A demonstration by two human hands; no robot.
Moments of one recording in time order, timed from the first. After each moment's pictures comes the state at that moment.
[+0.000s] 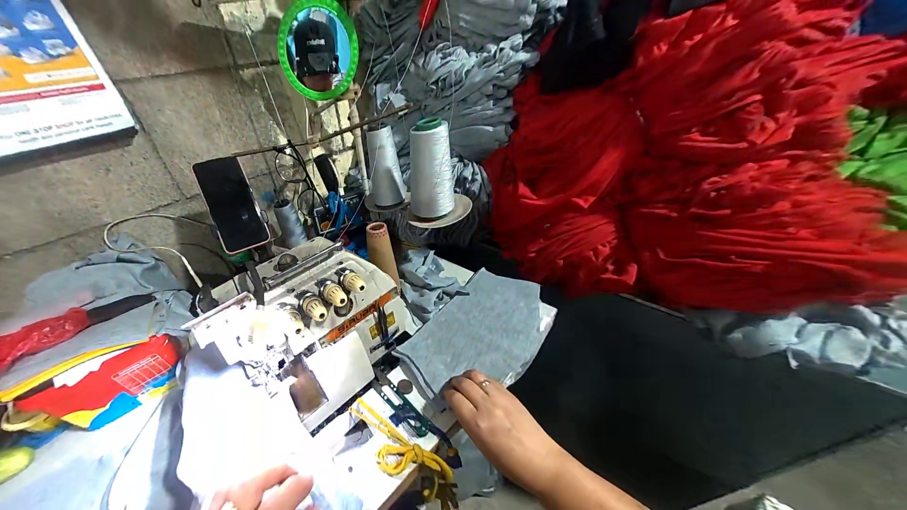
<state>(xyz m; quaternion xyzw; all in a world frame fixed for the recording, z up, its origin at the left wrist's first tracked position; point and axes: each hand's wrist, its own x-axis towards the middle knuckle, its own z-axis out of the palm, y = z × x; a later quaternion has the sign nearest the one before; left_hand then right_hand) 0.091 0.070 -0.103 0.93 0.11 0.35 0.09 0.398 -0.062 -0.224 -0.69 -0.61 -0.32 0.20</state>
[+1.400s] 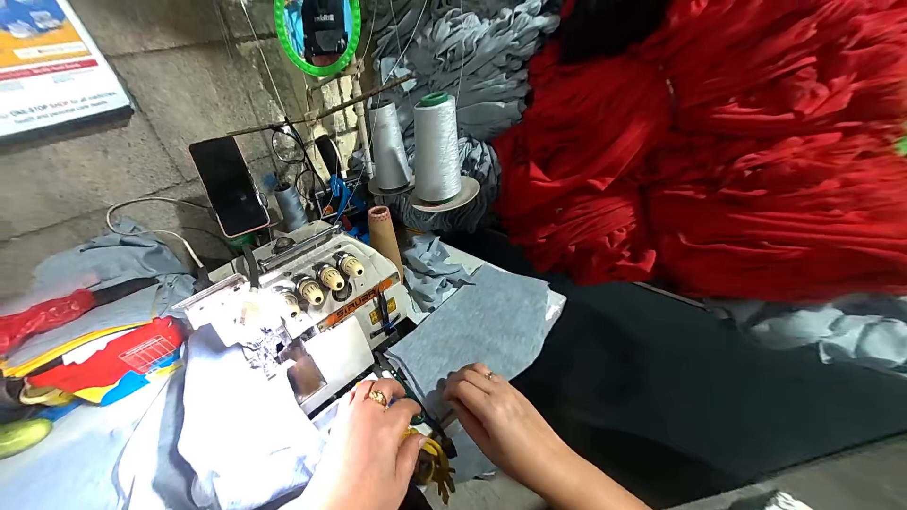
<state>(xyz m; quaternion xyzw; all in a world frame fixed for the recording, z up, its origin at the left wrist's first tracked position) 0.204 0.064 -0.145 0.97 0.06 0.21 0.14 0.389 -0.068 -0.218 -0.68 -0.61 -0.19 0.34</state>
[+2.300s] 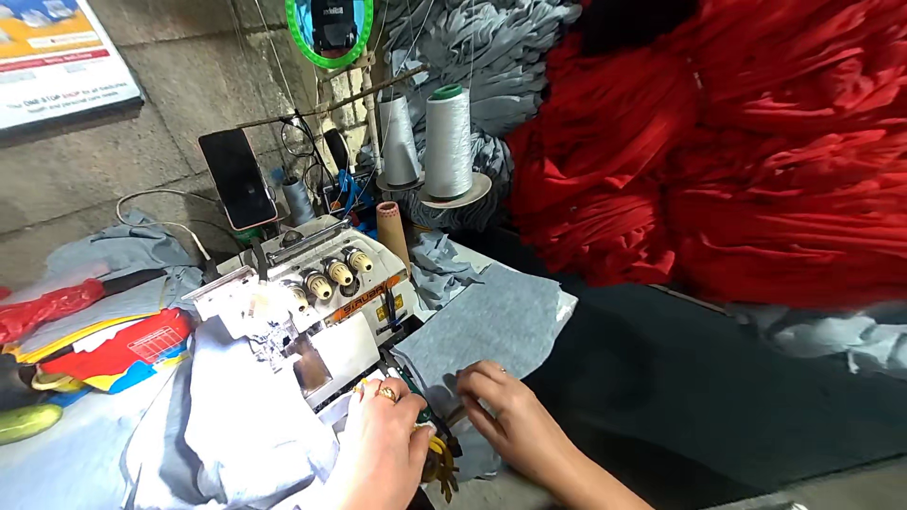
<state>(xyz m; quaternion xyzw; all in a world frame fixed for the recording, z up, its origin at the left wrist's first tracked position) 0.213 0.057 -0.156 0.96 0.12 0.18 0.17 0.390 -0.069 -0.216 -0.69 -0.58 -0.15 0.41</state>
